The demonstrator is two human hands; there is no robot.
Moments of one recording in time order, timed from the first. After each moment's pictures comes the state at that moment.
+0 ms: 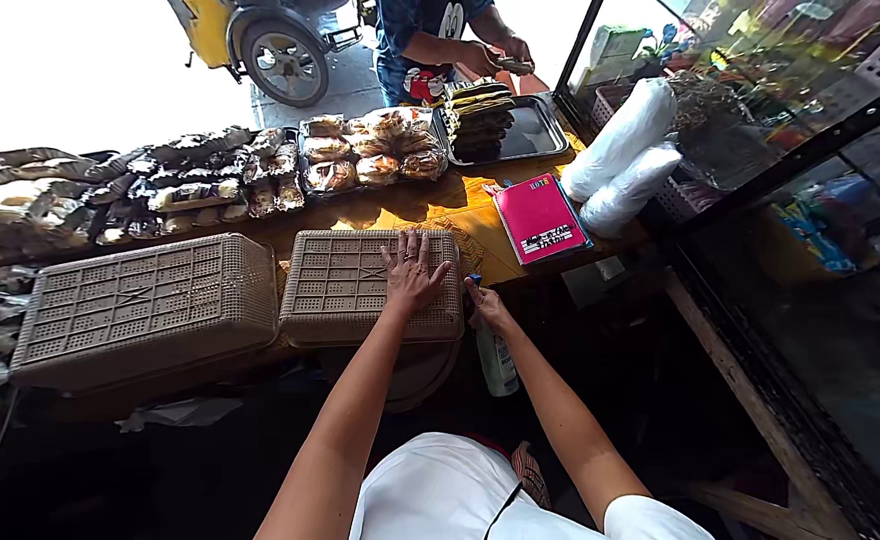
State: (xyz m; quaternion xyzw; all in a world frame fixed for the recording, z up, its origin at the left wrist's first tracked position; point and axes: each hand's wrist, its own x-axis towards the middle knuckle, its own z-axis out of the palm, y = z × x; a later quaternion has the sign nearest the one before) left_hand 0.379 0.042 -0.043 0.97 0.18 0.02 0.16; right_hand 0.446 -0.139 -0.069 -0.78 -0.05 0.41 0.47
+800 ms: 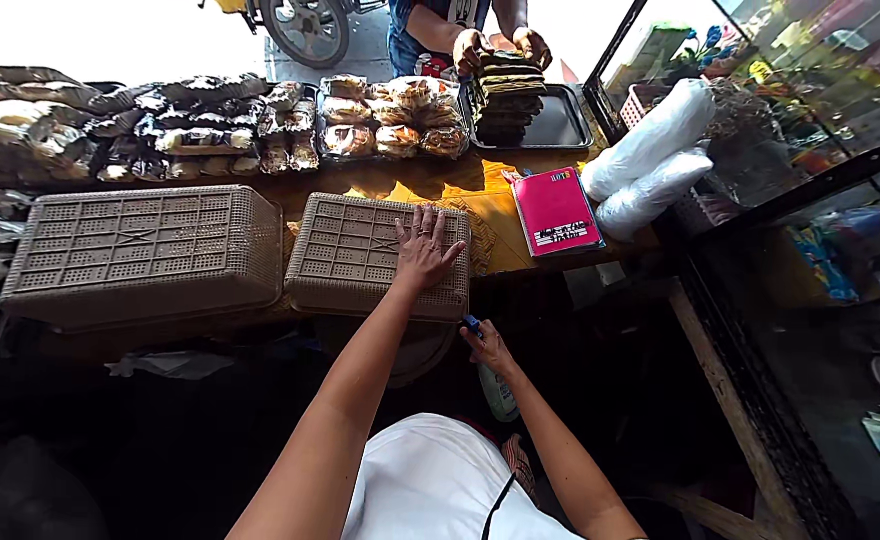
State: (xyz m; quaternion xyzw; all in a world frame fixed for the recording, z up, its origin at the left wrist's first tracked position) left_hand 0.380 0.042 -0.040 0.97 0.18 0.02 0.17; right_hand 0.369 -0.194 -0.106 -0.79 -0.20 0.38 0.43
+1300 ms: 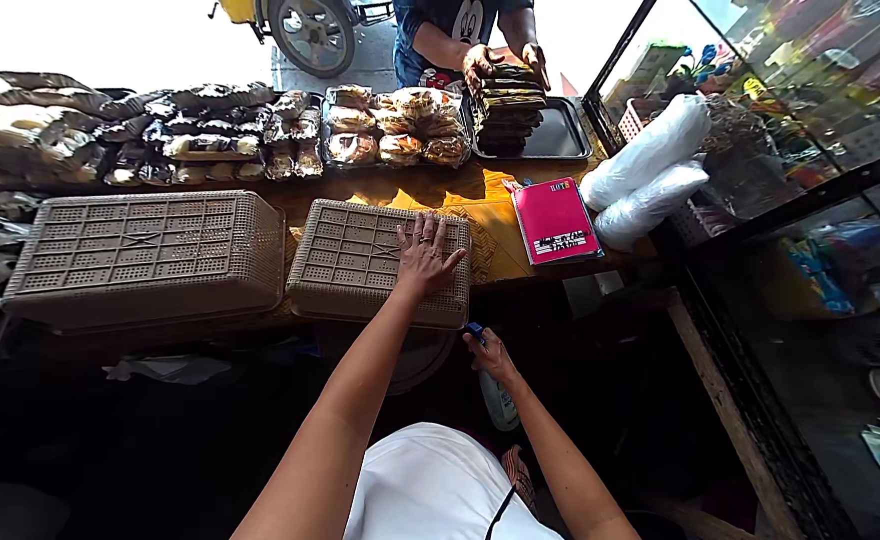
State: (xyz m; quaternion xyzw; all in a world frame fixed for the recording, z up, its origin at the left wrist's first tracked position) left_hand 0.379 0.041 -0.038 0.97 0.18 0.02 0.18; right_hand 0.370 -0.199 -0.109 -0.79 -0.19 0.37 0.44
